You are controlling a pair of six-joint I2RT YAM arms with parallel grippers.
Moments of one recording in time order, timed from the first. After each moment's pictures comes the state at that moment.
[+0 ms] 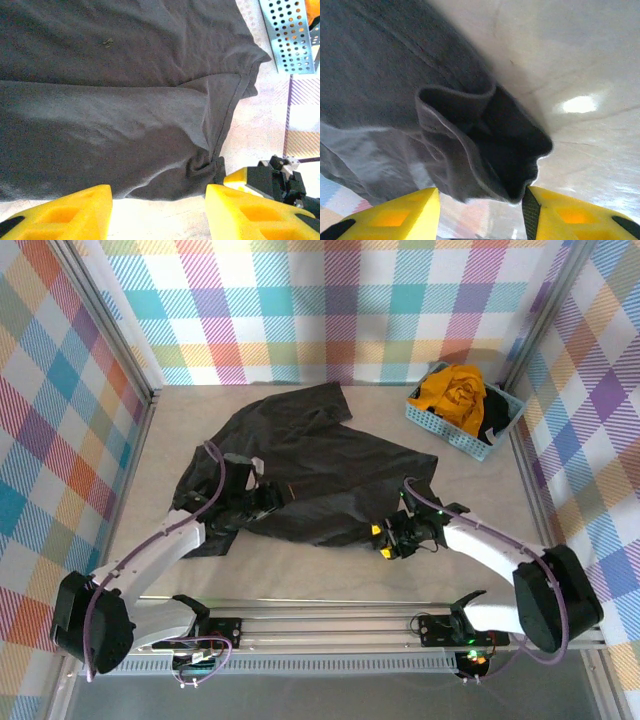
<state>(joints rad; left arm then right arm) -0.46 1.17 0.80 -0.42 0.29 -0.85 0.50 1.28 0.60 -0.45 -0.39 1.66</state>
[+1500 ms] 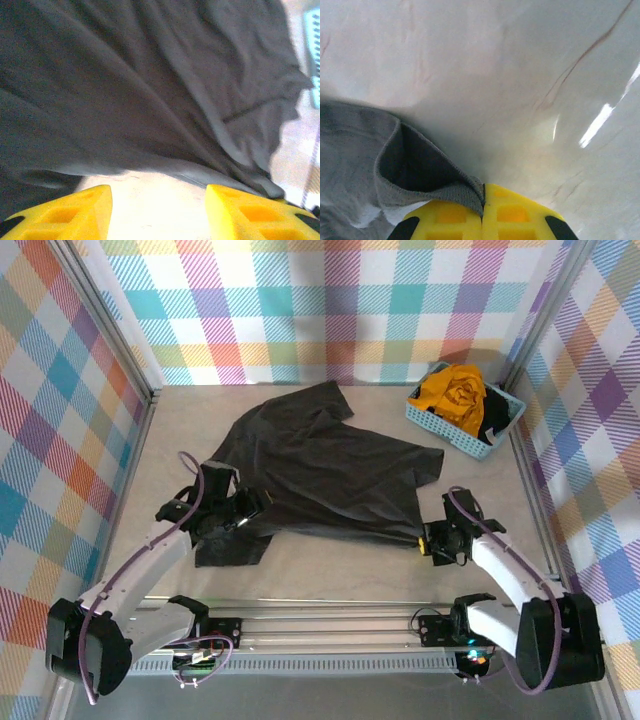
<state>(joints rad) -0.33 1.06 0.75 -0.61 0.21 -0.87 0.14 1.07 0.47 -0.65 -0.23 1.53</state>
